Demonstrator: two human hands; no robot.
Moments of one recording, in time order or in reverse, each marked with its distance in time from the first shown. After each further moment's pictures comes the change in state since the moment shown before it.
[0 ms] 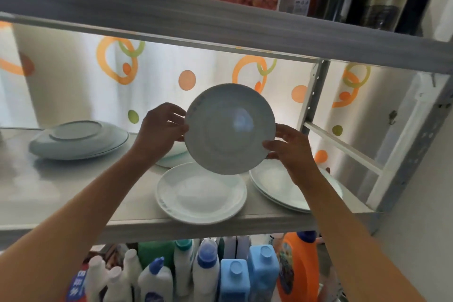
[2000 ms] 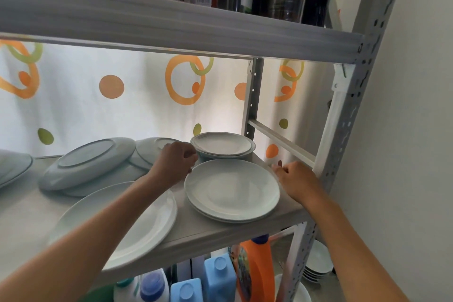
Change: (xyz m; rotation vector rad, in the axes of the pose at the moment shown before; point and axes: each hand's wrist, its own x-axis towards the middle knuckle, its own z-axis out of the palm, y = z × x) left_hand 0.028 -0.033 0.186 0.483 -0.324 0.142; right_hand -0.015 0.050 -0.162 -1.085 0.179 0.188
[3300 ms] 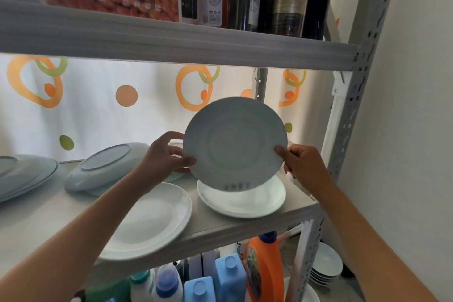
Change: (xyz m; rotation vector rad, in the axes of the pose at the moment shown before) left_hand -0.035 0.003 -0.063 -0.731 -0.057 -0.183; right_hand -0.007 -0.028 -0.029 0.584 0.130 -0.193
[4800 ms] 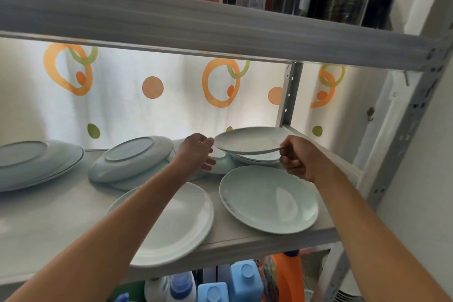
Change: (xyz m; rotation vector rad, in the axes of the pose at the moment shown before) left_hand 0.044 -0.010 0.016 0.132 0.190 -0.226; right_hand 0.072 -0.014 0.065 0.512 -0.403 0.705
